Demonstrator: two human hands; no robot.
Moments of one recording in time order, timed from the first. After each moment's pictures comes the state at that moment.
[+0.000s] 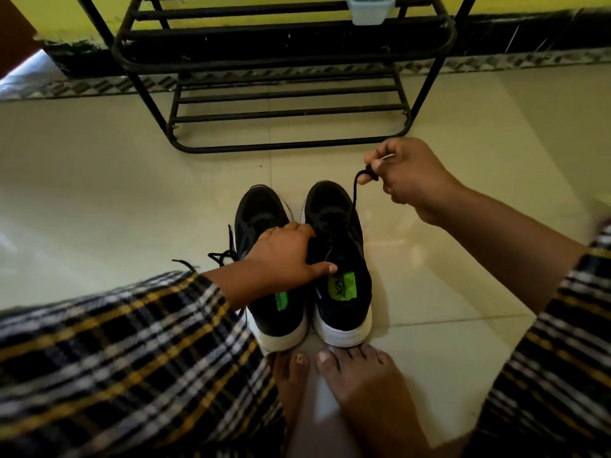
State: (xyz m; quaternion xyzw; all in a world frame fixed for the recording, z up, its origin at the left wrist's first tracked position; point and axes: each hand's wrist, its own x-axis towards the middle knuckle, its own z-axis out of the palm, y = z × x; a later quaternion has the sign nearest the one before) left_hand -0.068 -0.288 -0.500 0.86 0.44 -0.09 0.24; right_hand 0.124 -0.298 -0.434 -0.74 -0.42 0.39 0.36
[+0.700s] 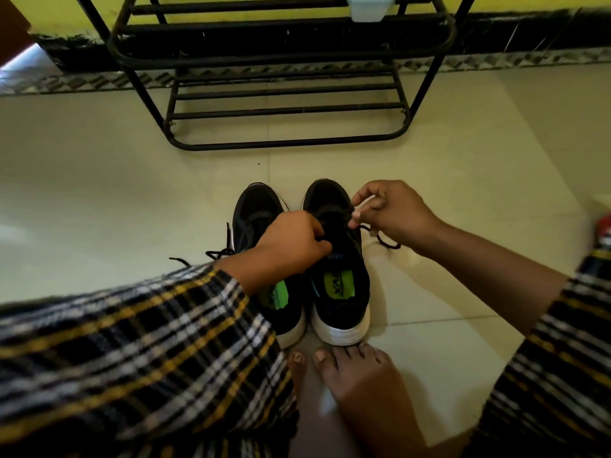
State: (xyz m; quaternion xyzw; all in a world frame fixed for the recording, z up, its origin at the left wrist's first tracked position) left_hand -0.048 -0.283 -0.485 0.80 0.49 -0.02 0.35; right_hand 0.122 -0.321 -0.475 -0.72 -0.49 0.40 0.28
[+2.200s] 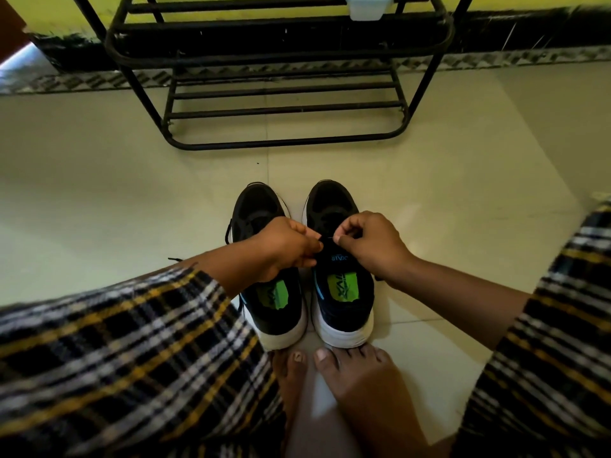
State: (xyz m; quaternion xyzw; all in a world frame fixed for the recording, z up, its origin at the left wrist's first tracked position) left_hand -0.055 -0.280 -0.495 0.48 0.56 0.07 0.67; right_hand 0.087 -0.338 -0.503 -0.75 -0.49 0.36 0.25
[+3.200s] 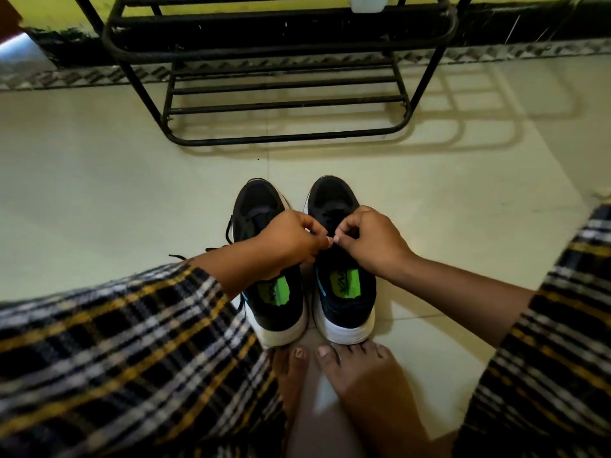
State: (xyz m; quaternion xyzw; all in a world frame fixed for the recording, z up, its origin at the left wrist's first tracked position) left_hand -0.053 -0.286 -0.492 0.60 0.53 0.07 0.60; right_hand 0.085 -0.337 -0.505 -0.75 -0.56 0.29 0.18
